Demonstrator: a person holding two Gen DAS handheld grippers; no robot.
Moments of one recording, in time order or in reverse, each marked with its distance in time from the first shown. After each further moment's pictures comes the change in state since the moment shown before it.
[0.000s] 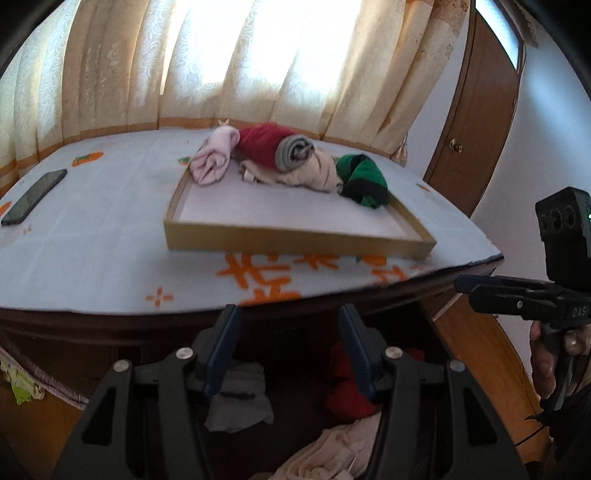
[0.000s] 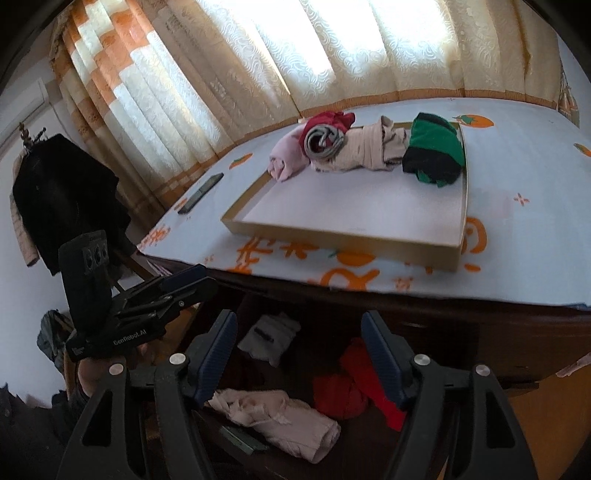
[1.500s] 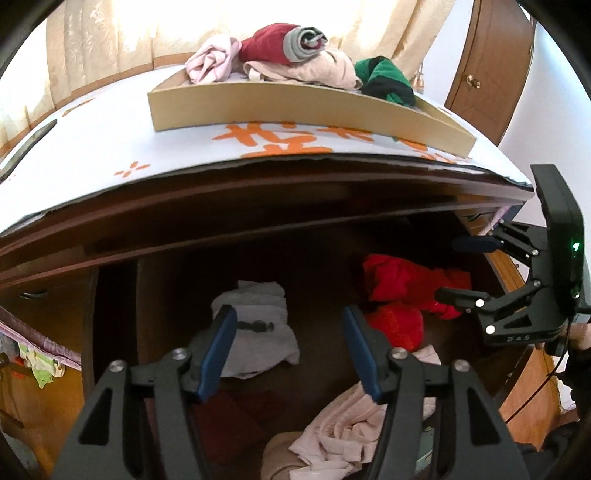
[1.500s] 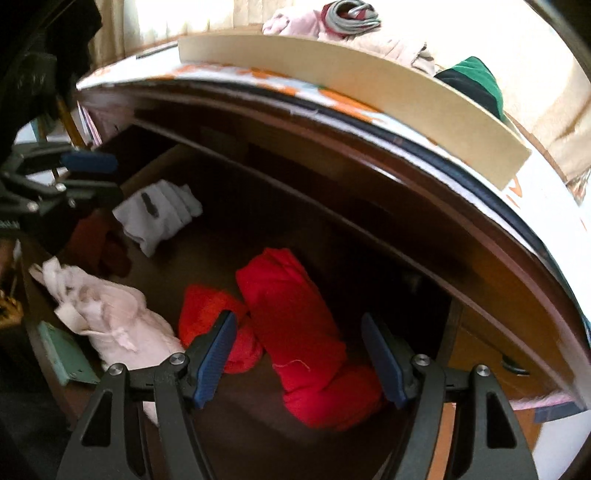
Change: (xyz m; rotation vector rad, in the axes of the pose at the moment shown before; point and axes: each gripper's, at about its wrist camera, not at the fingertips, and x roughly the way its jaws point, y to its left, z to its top) left arm 0.047 0.006 -0.050 0.054 0.235 0.076; right arm 0.100 -0.018 -0.066 -0.427 0.270 -0.369
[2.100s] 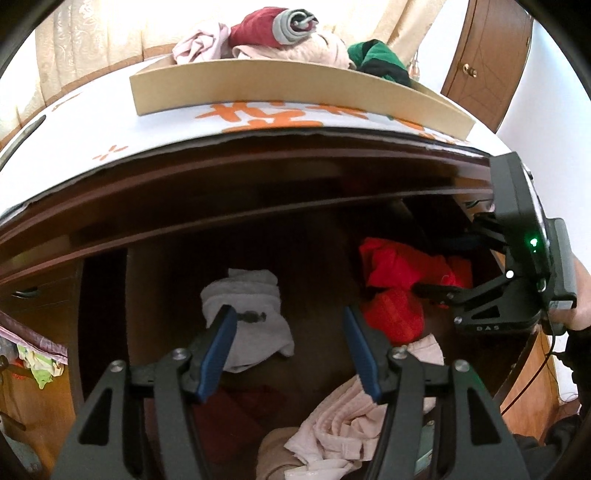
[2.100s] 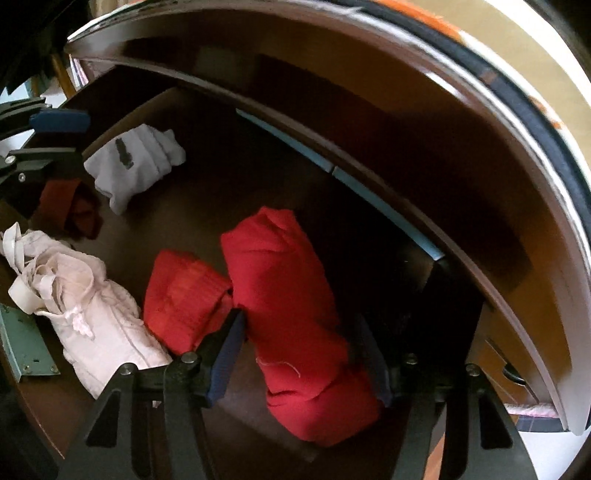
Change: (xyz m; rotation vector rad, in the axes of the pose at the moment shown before) left arm 0.009 -0.005 -0.007 0.018 0.042 -0.015; right arm 0.047 0.003 0.006 -0.082 0.176 -0.011
